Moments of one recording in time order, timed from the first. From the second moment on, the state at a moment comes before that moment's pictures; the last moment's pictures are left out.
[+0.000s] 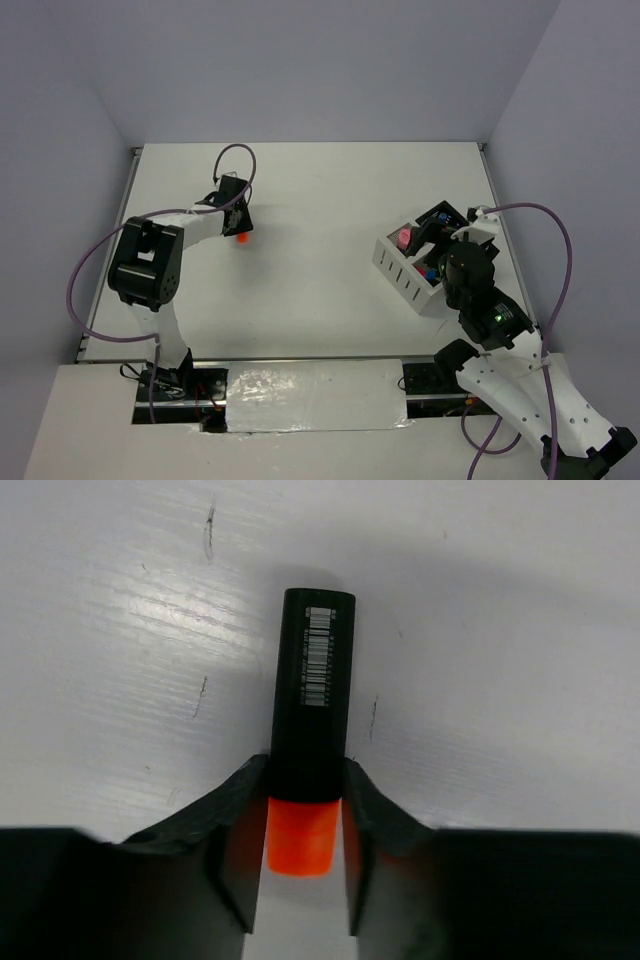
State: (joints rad) left arm -0.24 1.87 1.14 -0.20 -0.23 -0.49; right arm 0.53 0.56 0.69 -0.40 0.59 0.46
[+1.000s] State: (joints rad) left arm -0.66 1.13 0.58 0.17 0.07 -0.48; right arm 0.73 0.80 0.48 0.18 -0.02 0.71
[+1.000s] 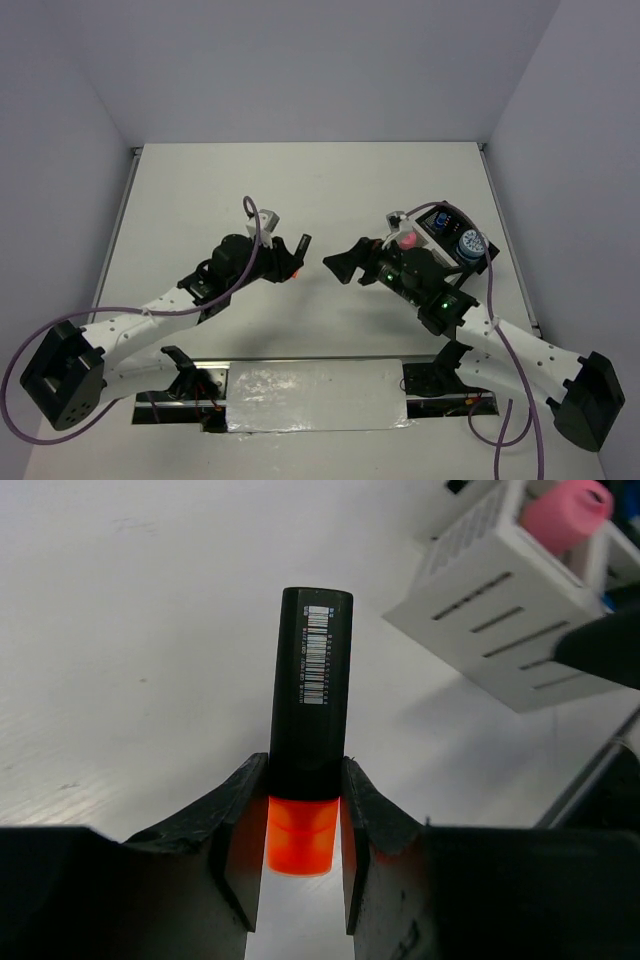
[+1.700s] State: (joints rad) left arm -0.87 1.13 0.55 0.38 0.19 -0.42; right arm 0.87 0.95 0.48 0.31 0.23 0.83
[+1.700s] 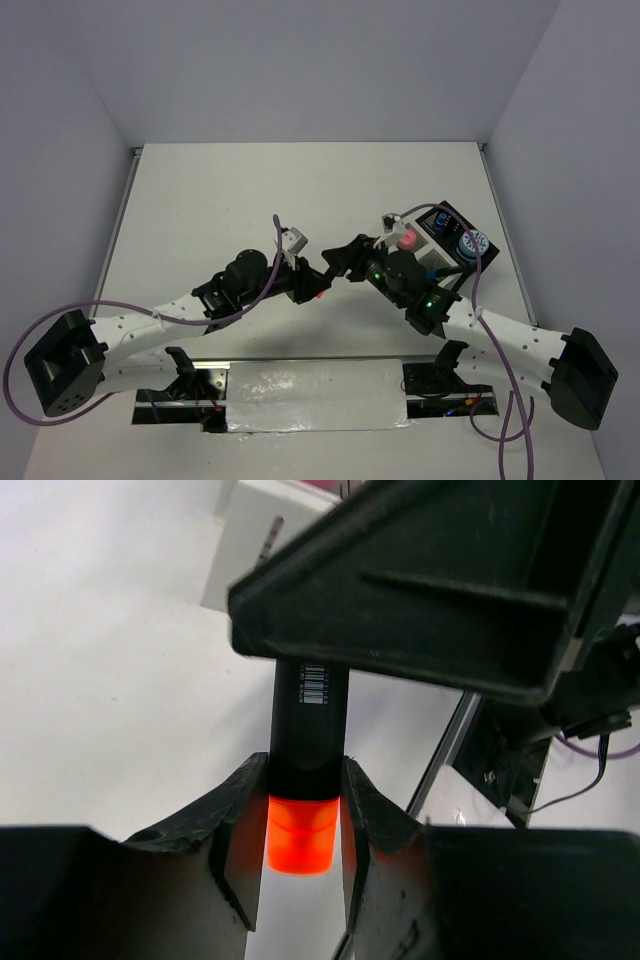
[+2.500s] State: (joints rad) left arm -0.91 1.17 0.65 0.27 0.12 -0.37; right arm 0.87 0.92 0.48 0.34 0.17 0.77
